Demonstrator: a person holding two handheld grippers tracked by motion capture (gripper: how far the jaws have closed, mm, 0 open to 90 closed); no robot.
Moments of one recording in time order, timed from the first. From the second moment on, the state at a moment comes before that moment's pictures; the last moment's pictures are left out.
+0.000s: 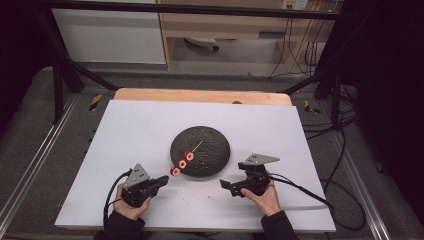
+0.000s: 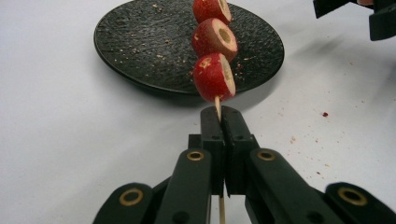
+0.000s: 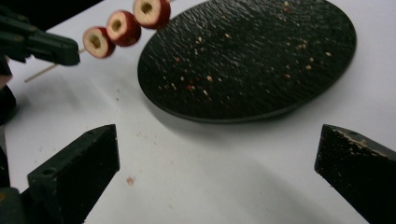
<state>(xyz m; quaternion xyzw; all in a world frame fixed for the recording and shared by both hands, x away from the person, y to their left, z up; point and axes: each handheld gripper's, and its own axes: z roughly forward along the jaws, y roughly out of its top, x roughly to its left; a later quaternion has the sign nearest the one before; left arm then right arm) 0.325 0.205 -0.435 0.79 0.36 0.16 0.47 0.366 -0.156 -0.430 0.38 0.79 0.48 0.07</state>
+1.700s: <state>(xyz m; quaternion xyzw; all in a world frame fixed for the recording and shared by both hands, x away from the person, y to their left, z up) 0.317 0.188 -0.436 0.79 0.34 0.16 0.48 0.411 -0.070 -0.422 0.44 0.72 0.54 -0.01</state>
